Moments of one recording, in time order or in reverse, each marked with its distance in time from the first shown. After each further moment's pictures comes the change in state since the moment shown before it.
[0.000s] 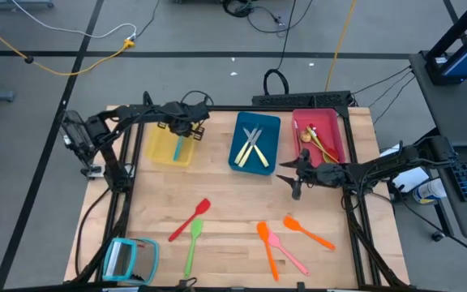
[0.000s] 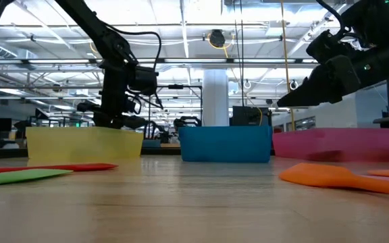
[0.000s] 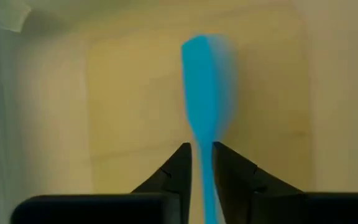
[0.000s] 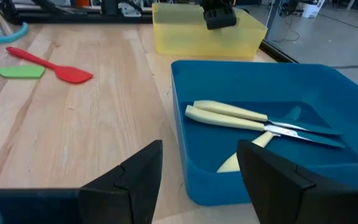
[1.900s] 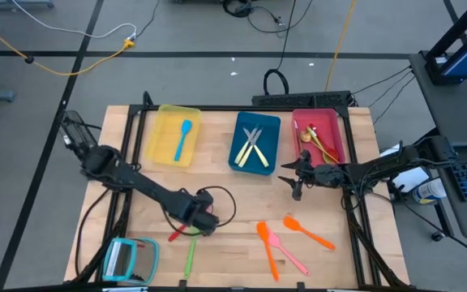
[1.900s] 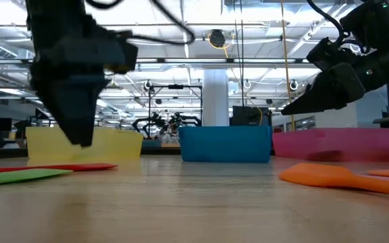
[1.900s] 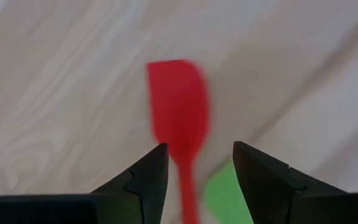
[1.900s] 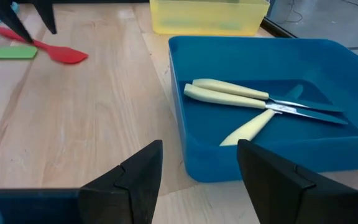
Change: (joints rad) left arm -1.045 0.040 0.085 -0.043 0.179 -0.485; right arm 0.000 0.000 -0.002 -0.068 -0.002 0.044
